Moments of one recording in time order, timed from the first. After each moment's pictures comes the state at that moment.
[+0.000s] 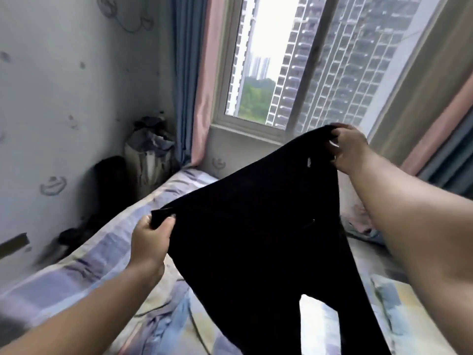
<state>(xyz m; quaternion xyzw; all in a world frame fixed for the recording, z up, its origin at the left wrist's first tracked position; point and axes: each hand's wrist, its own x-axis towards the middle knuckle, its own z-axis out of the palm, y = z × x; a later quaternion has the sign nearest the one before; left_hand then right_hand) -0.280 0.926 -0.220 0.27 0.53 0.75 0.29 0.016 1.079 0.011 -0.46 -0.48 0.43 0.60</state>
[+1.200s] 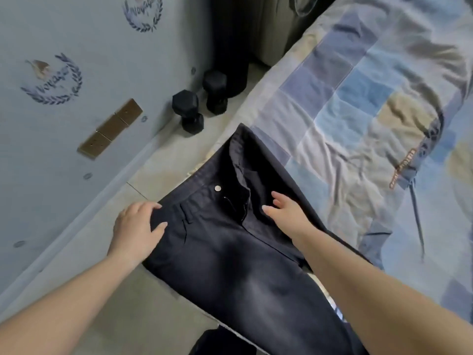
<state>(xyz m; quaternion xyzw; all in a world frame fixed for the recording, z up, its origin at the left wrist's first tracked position) -0.877 0.938 -0.641 0.35 0.91 0.06 0.23 -0.639 1.136 -0.653 -0.58 -0.56 0.59 -0.06</state>
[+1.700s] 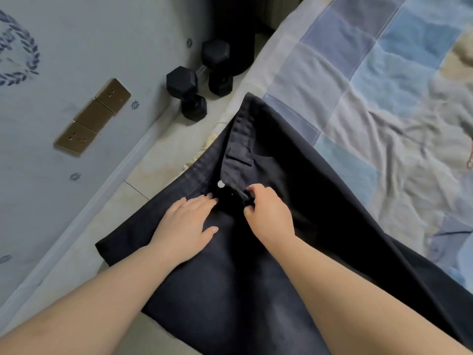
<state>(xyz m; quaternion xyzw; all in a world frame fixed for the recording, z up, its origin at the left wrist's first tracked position) -0.858 1.003 -0.765 0.57 0.78 -0.05 0.25 -0.710 1.112 -0.782 -0.51 -0.78 0.36 -0.03</state>
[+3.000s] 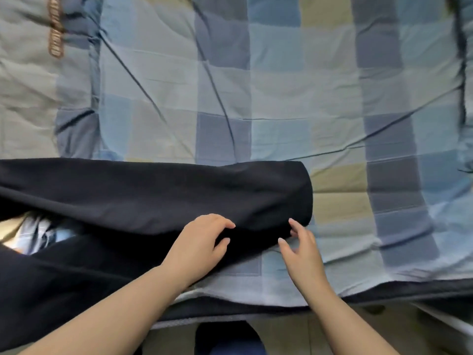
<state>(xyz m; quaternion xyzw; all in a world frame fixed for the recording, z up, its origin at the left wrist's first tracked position) -0.193 0.999 -0.767 0.75 0.51 0.02 0.42 0.026 0.935 -0.780 -0.81 -0.35 0.44 0.14</state>
